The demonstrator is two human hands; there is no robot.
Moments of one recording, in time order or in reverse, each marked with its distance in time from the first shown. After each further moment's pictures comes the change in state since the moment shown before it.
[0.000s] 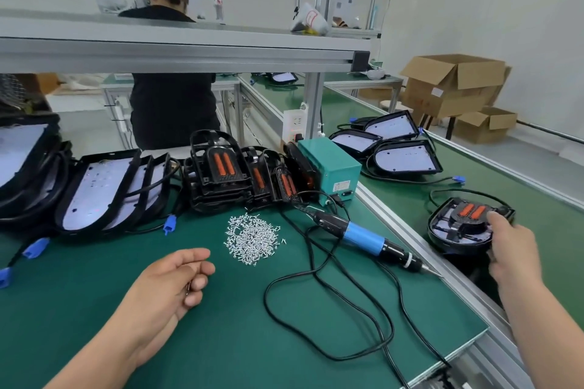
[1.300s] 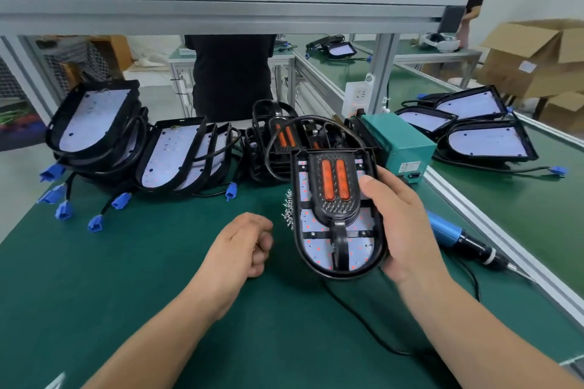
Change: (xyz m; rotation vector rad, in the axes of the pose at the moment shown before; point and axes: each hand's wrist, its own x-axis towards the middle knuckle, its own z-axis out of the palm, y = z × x) left_hand -0.012 0.004 0.017 0.156 0.042 0.116; right_hand -0.241 -0.004 0.166 0.379 -0.978 -0.046
